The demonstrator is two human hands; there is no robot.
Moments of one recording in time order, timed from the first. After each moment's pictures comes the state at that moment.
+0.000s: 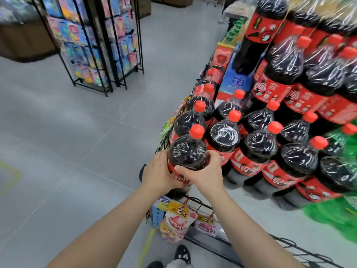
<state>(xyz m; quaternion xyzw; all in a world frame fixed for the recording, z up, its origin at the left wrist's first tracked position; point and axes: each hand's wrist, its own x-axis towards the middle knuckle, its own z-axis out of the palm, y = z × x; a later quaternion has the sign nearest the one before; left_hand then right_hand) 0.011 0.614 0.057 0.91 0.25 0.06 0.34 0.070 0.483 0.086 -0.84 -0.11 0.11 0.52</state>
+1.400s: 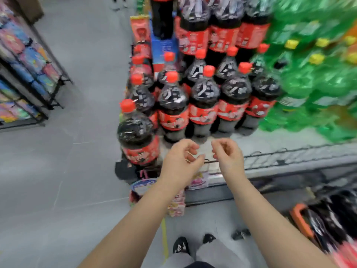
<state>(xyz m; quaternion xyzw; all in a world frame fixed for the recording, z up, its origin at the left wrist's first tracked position) -0.016 0.515 0.096 0.85 0.00 0.00 0.53 0.005 0.376 0.063 -0.73 0.11 -0.05 0.67</state>
